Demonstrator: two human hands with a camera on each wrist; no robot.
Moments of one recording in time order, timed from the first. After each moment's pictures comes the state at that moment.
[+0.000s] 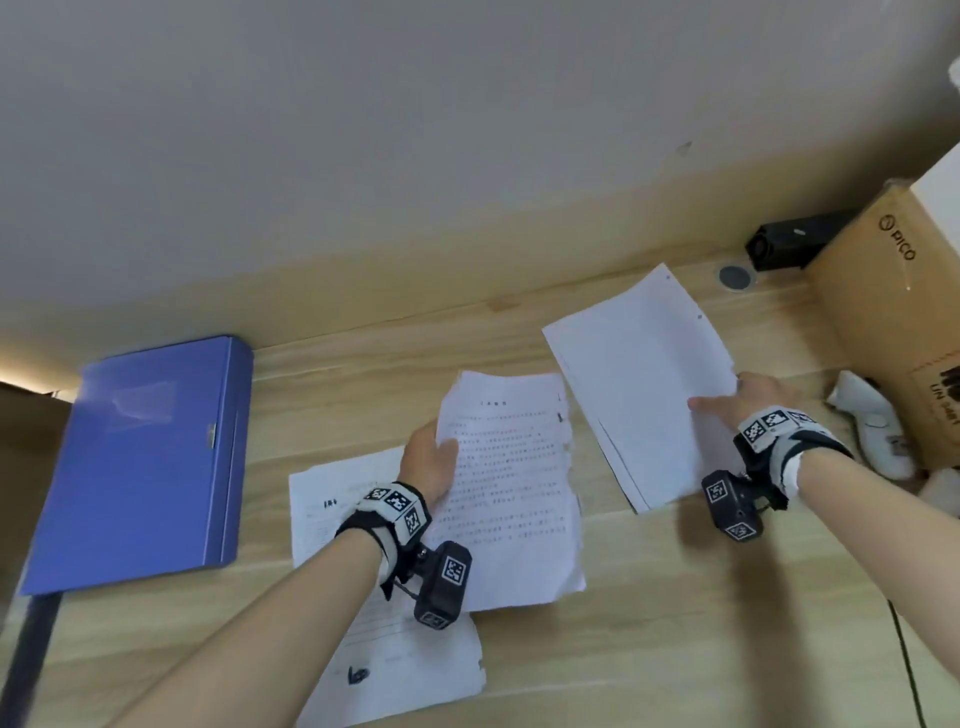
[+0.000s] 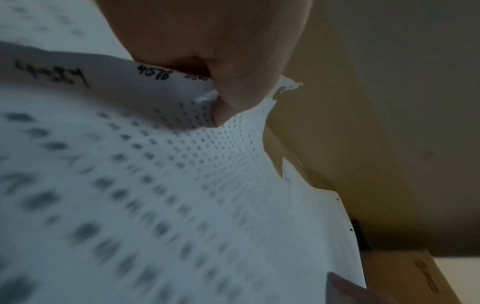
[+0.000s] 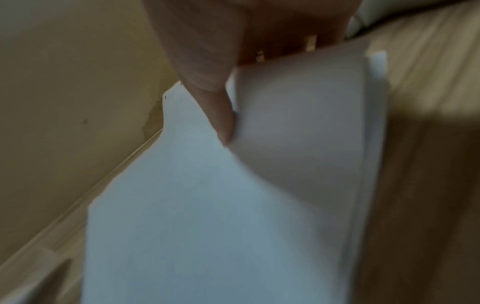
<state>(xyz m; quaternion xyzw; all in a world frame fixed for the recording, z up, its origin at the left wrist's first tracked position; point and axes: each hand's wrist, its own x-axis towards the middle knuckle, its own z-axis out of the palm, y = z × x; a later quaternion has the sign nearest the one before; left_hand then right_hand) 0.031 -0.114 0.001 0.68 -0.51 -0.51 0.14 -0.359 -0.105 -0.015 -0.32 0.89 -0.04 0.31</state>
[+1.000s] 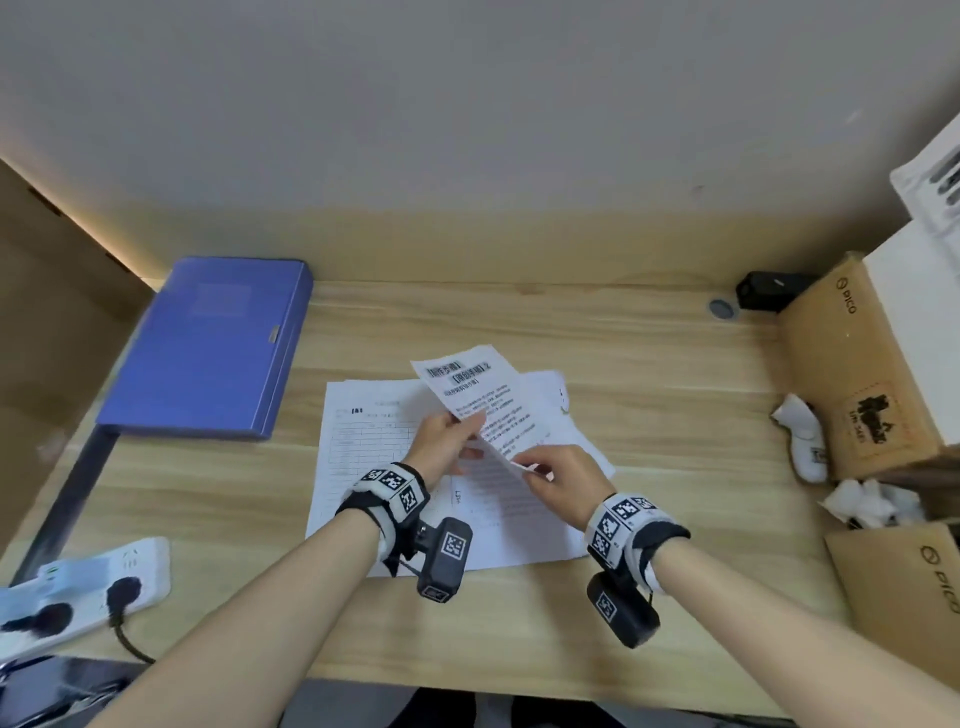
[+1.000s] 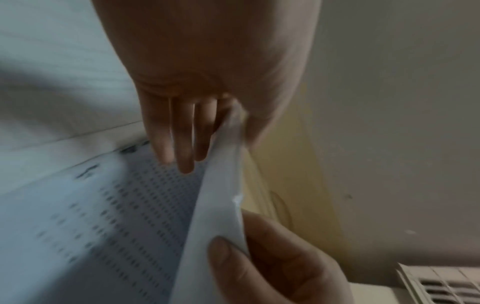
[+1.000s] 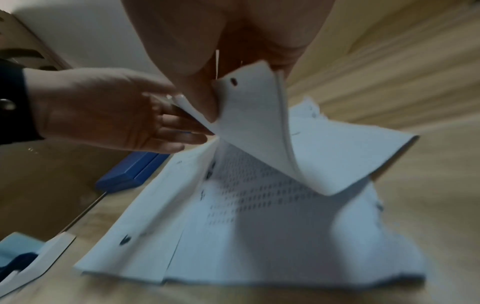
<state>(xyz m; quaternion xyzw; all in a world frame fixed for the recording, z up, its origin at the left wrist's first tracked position) 0.032 -0.002 0.077 0.64 -0.38 -0.62 0.25 -0.162 0.029 0.048 -0.71 0.58 -0.11 0.38</state>
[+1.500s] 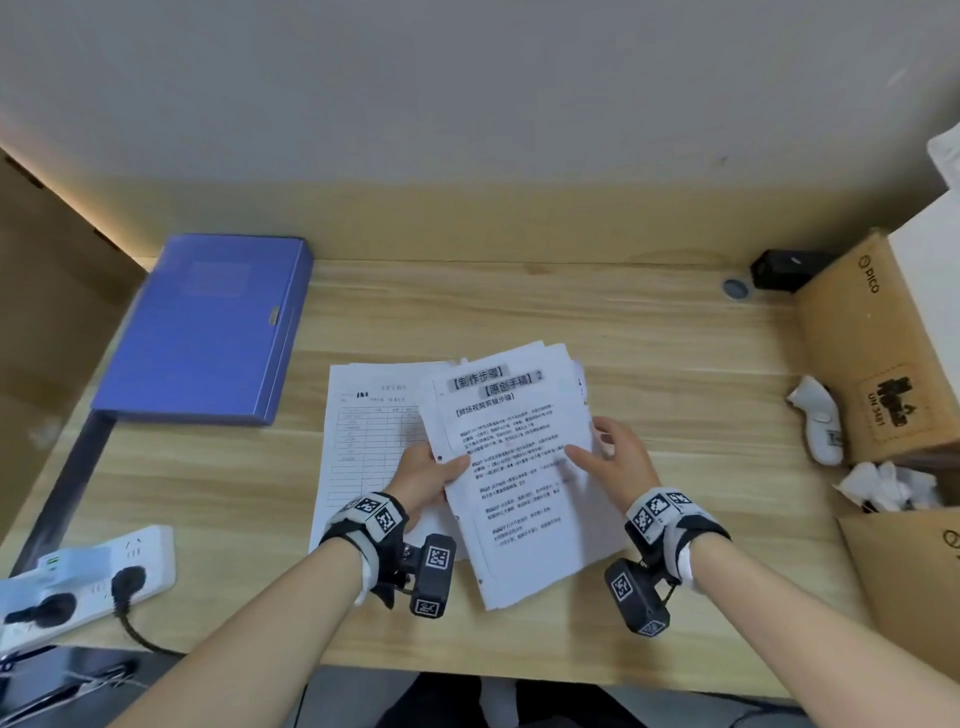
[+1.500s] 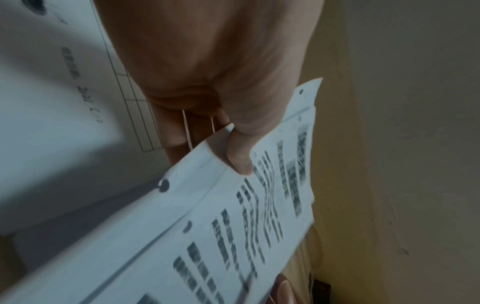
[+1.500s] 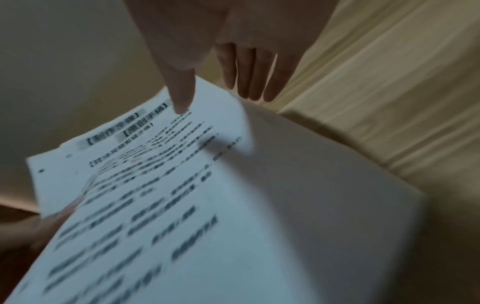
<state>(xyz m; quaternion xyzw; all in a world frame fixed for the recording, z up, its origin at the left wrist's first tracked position) 0.074 0.030 0.015 0.66 -0.28 -0.66 0.25 -0.199 0.033 0.009 -0.49 0.72 -0.21 0.44</state>
